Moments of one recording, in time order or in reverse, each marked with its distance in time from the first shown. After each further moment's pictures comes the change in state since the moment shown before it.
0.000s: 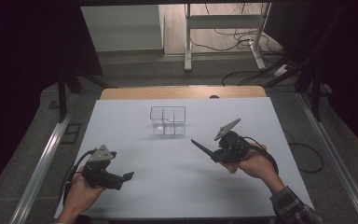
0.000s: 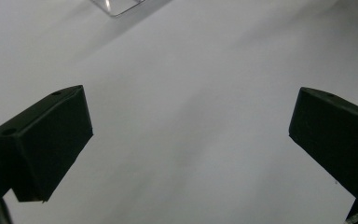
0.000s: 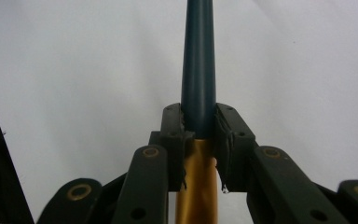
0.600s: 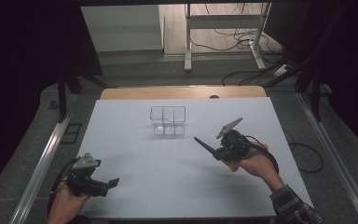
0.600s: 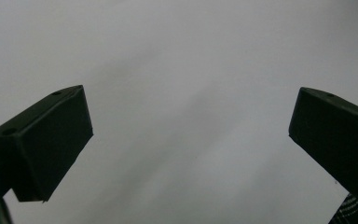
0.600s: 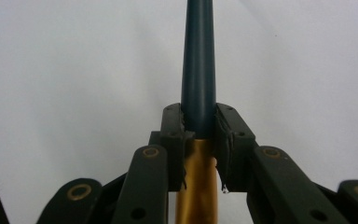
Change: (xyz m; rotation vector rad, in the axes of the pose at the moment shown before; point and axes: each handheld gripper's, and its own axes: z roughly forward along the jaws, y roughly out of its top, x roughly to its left) left arm 0.014 -0.040 -0.023 0.039 0.053 -0.100; right arm -0.010 -0.004 0.003 -0.006 -0.031 0.025
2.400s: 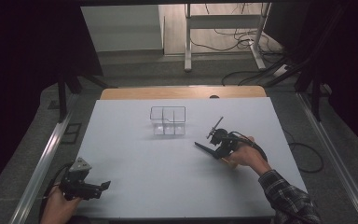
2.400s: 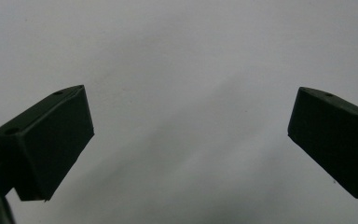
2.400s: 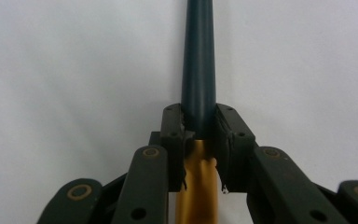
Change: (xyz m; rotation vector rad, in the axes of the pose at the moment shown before) left arm 0.016 -0.026 0.000 0.094 0.108 -0.066; right arm -0.033 0.012 0.062 0.259 -0.042 -0.022
